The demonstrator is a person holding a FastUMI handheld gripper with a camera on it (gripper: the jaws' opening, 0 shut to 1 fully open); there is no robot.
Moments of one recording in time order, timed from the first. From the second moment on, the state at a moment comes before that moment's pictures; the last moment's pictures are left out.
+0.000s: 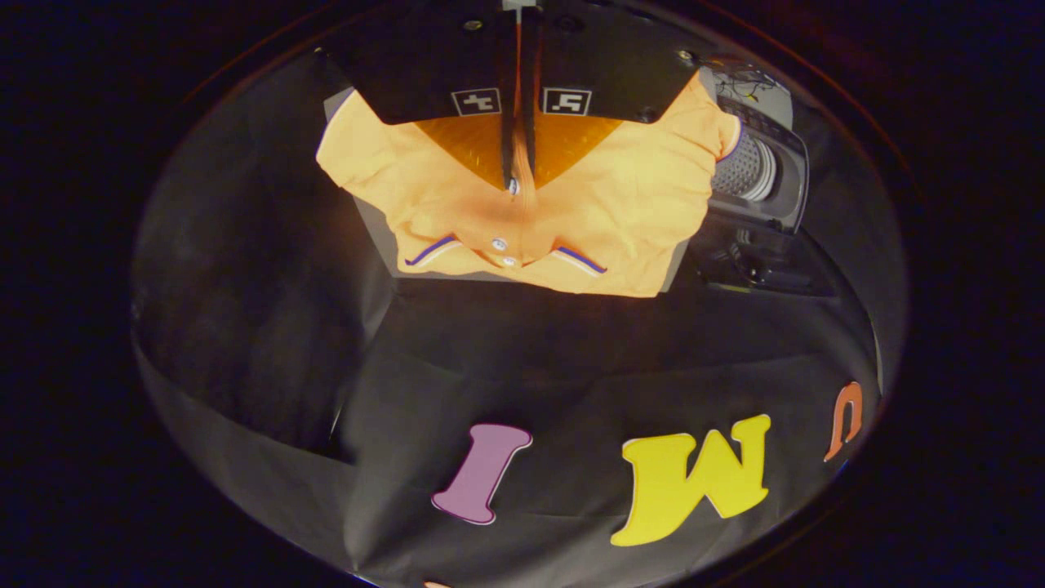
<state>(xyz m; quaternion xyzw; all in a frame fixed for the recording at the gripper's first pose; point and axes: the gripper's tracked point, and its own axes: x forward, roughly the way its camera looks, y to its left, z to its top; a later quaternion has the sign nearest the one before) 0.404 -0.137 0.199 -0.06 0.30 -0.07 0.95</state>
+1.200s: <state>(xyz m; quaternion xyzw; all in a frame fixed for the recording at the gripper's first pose) 0.393 0.135 0.265 -0.12 0.24 0.13 0.95</state>
